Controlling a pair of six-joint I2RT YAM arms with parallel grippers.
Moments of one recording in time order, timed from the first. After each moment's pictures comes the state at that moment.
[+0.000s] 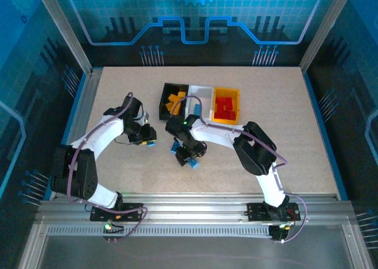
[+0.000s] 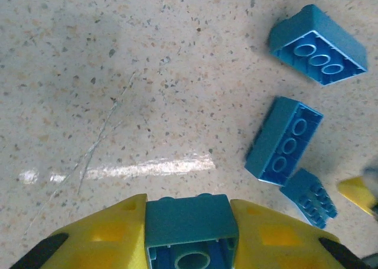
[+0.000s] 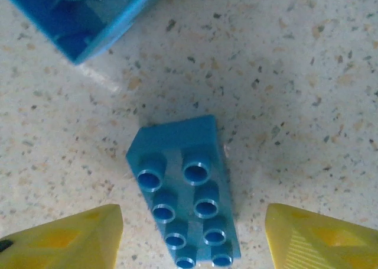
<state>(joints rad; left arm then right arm) -0.14 1.48 1.00 -0.83 0.34 -0.42 0.92 2.09 1.58 -1.08 -0.06 0.37</state>
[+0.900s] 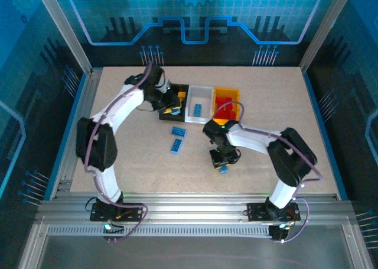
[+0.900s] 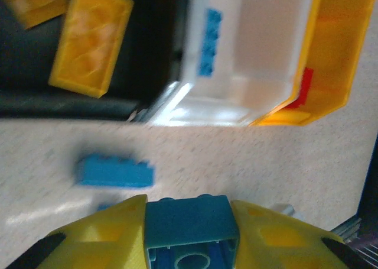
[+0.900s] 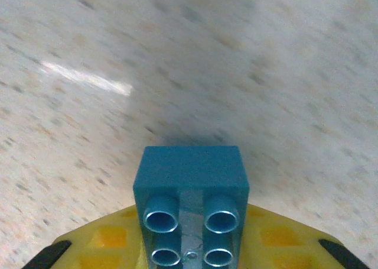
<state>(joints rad) -0.30 1.91 1.68 -0.88 0.45 -0.57 0.69 1.68 1.01 -0.95 -0.07 0.47</state>
